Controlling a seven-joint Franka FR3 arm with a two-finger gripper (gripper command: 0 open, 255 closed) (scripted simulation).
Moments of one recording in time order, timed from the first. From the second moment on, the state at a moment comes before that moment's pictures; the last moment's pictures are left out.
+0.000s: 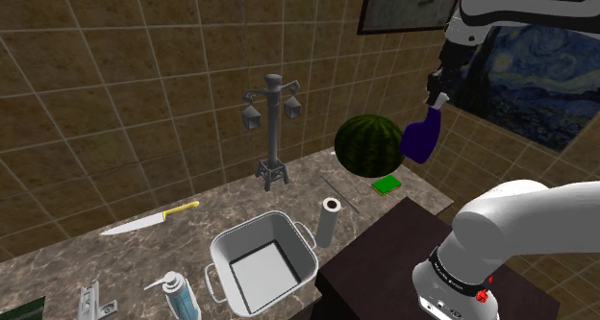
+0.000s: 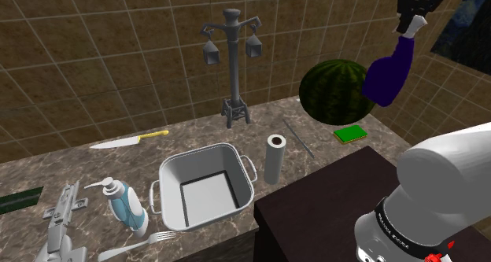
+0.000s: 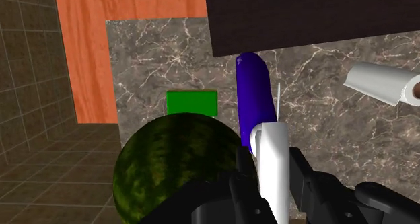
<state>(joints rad) -0.19 -0.71 -0.28 -2.29 -0.18 1.62 -0.26</state>
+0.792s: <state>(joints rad) -0.26 -0.67 -0.52 -2.20 -0.31 1.62 -0.54</state>
